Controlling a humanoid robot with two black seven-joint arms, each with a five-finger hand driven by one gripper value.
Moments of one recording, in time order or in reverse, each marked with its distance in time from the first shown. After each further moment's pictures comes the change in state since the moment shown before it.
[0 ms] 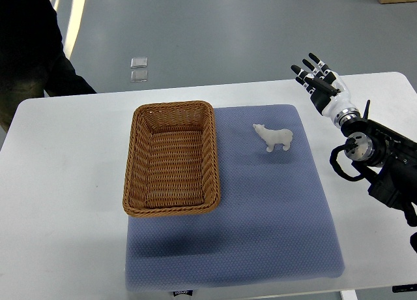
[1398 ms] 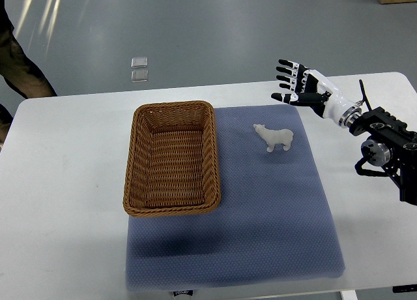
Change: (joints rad) left arm -0.005 0.000 0.001 0.001 0.002 0.000 -0.002; right arm 0.004 -0.087 -0.024 0.011 -0.682 0.206 0.108
